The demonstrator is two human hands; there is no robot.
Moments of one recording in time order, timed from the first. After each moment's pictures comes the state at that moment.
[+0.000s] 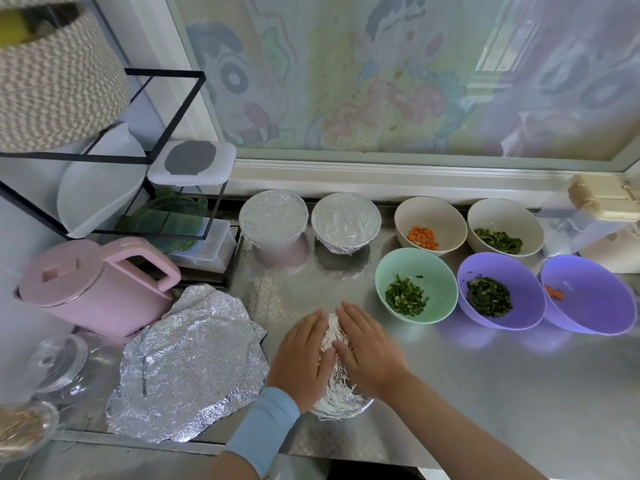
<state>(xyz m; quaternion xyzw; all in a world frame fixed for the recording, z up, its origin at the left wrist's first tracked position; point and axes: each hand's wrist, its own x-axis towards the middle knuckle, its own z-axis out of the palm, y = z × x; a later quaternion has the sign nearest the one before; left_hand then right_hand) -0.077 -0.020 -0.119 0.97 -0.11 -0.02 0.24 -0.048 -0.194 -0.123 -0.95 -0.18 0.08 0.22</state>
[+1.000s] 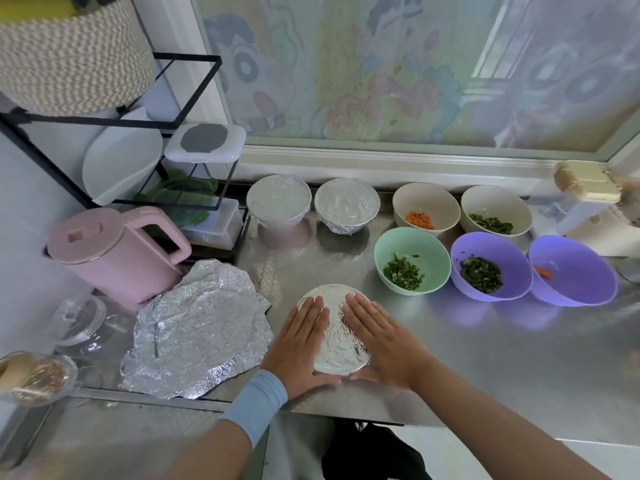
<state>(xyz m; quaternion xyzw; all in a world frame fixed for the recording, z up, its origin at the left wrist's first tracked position) -0.118 -0.004 -0.130 0.97 -0.22 -0.11 0.05 -0.092 -0.234 -0.118 -0.93 -0.37 0.03 0.05</state>
